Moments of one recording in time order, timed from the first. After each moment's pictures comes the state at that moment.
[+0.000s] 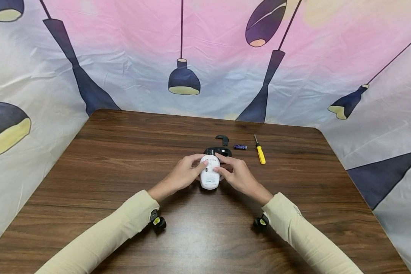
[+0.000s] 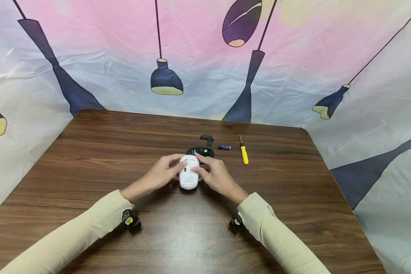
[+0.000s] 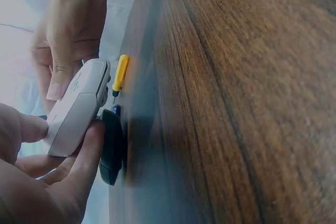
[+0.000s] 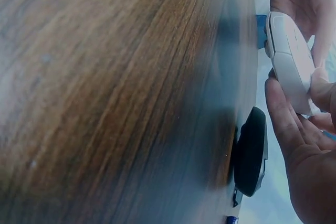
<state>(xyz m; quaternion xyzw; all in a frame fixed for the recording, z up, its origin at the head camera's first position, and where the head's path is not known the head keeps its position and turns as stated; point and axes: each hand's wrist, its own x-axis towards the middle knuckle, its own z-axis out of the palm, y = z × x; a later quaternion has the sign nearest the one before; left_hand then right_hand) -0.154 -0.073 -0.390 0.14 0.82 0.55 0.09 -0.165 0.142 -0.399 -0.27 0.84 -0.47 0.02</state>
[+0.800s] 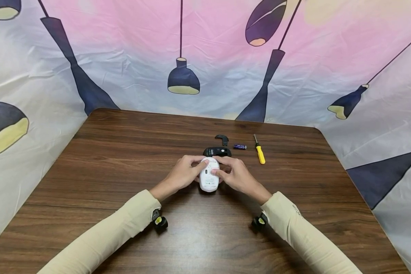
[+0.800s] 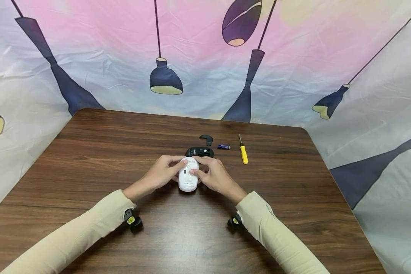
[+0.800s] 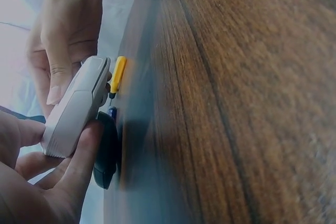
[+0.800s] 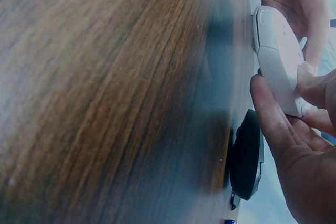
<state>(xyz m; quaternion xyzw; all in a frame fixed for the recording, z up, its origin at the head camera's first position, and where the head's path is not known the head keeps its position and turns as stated) -0.158 -0.071 -0.396 0.13 0.81 0.57 0.10 -0.167 0.140 -0.399 -0.27 0.84 -0.47 0.06</state>
